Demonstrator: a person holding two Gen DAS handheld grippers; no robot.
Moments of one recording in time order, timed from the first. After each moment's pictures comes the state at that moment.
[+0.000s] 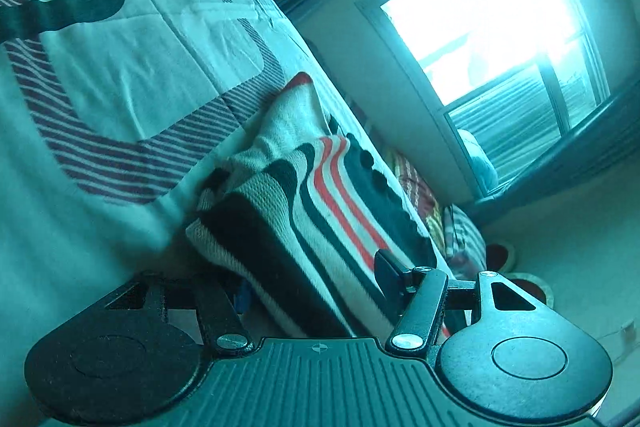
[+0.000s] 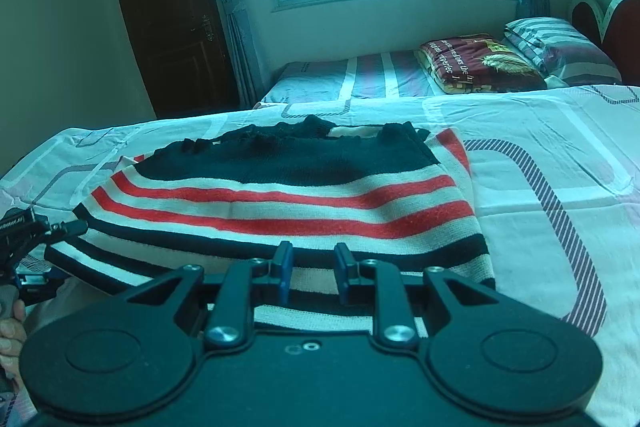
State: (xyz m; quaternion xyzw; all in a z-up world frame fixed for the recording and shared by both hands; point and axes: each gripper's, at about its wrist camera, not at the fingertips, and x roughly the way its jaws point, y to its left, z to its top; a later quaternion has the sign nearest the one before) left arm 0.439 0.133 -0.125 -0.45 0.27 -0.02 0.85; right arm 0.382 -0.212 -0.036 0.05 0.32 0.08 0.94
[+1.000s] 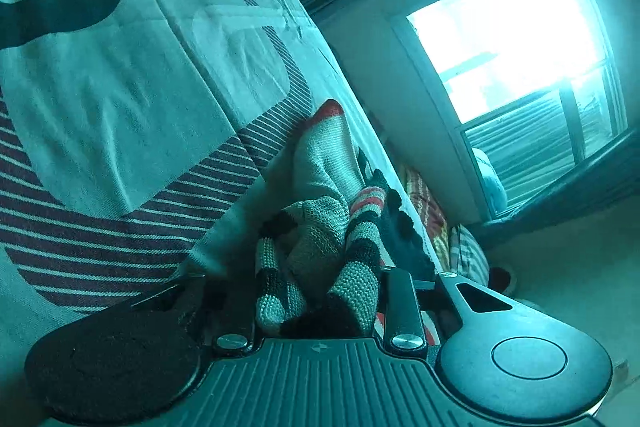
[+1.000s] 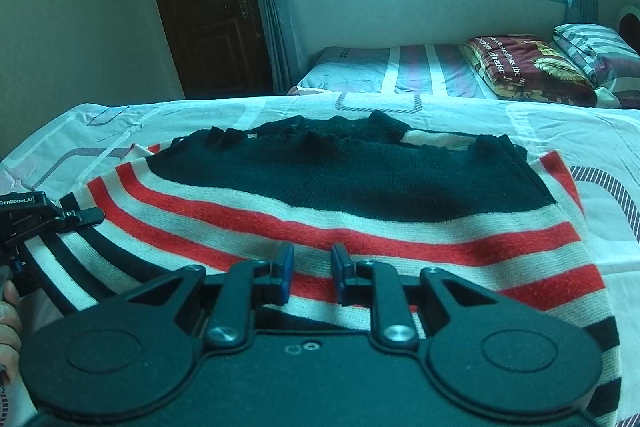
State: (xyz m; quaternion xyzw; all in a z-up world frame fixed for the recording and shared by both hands) left arm 0.499 0.162 -0.141 -0.48 0.27 0.00 0.84; right arm 0.455 -0.159 -0.065 0.02 0.34 0.13 0.93
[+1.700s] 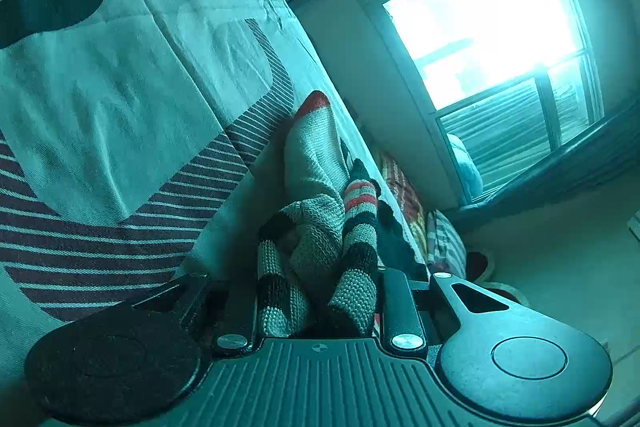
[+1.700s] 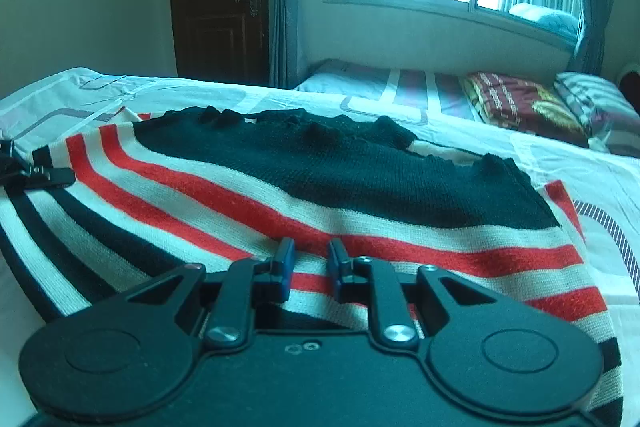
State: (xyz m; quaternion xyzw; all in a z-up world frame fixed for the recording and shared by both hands) left arm 0.511 0.178 -0.148 -0.50 0.27 -0.05 0.82; right arm 0.450 -0.141 -0.087 -0.08 0.29 0.12 0.94
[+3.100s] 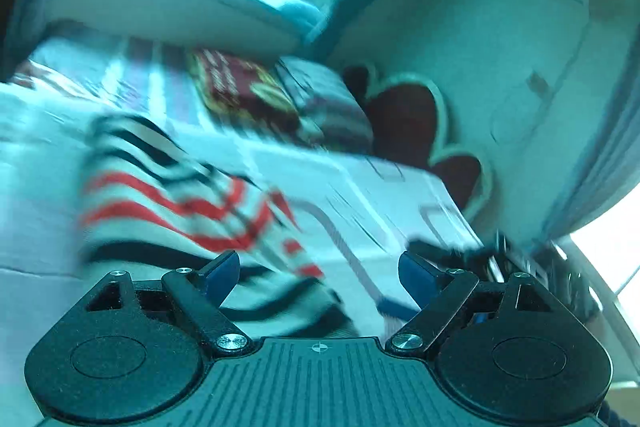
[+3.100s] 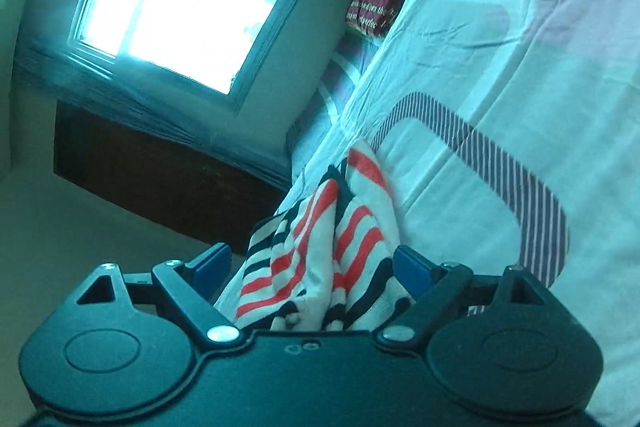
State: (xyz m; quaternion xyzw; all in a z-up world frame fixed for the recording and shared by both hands) left arm 0.489 -0.053 0.013 -0.19 0.30 -0.30 0.89; right arm 0.373 -0.388 -0.062 0.49 0.28 0.11 0.82
